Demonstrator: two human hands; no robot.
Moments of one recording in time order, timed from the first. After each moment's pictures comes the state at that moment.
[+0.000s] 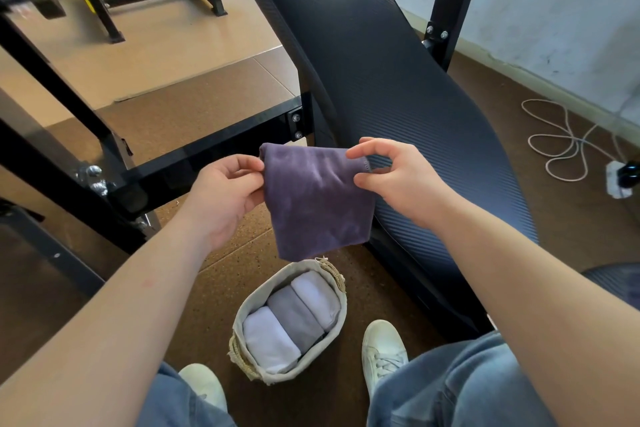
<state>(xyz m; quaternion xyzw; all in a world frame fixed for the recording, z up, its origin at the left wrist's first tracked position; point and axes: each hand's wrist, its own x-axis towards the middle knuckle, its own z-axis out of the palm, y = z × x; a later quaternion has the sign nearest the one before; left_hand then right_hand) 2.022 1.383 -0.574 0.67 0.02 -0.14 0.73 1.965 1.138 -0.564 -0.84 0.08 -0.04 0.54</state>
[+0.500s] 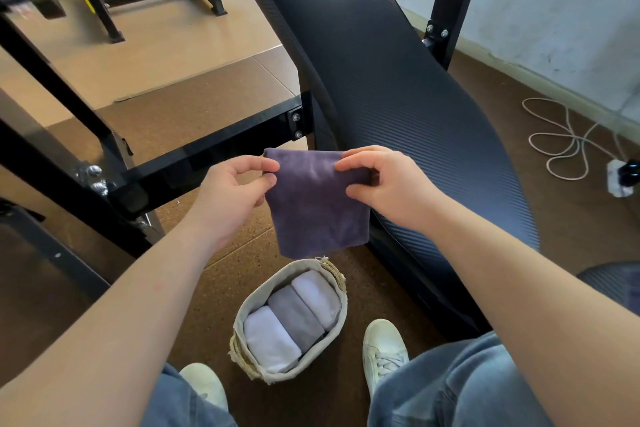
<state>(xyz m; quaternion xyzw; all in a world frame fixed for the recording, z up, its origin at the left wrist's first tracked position) 2.018 1.381 -0.577 0.80 -0.04 -0.08 0.59 1.965 1.137 -0.572 -0.92 -0.01 -0.04 0.38</state>
